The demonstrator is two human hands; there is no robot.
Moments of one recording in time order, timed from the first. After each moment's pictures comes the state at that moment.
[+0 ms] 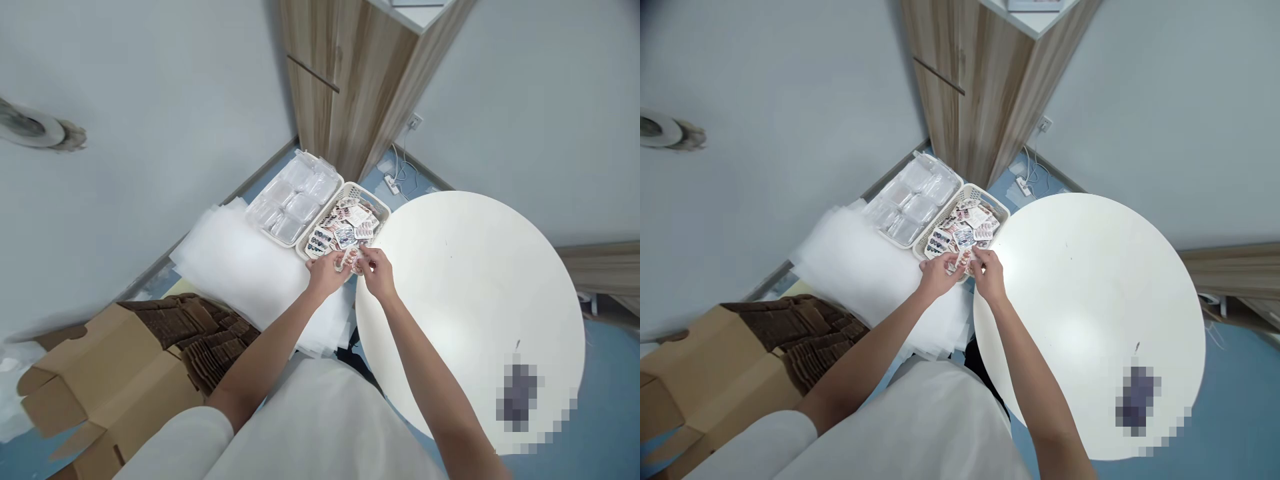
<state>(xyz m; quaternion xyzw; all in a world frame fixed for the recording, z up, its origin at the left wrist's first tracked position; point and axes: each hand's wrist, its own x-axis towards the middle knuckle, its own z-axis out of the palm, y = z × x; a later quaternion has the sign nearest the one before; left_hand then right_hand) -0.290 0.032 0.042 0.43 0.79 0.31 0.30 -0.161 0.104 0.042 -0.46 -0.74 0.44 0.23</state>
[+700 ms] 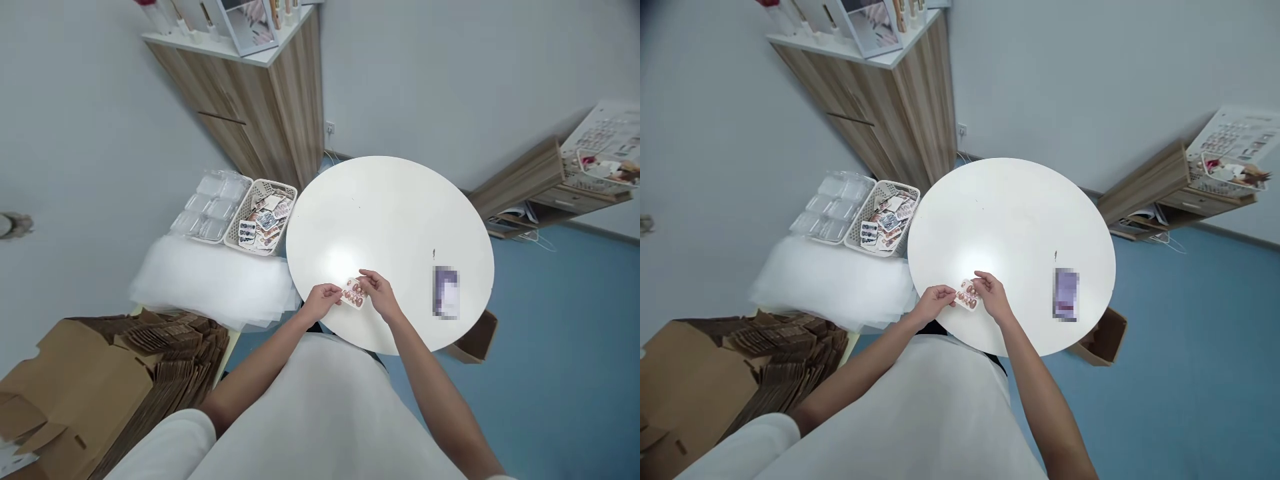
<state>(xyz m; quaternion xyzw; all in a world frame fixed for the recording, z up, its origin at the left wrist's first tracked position) -0.075 -0.059 0.061 0.38 0.58 0.34 0.63 0.102 -0.016 0.070 -0.52 -0.43 0.66 0.33</state>
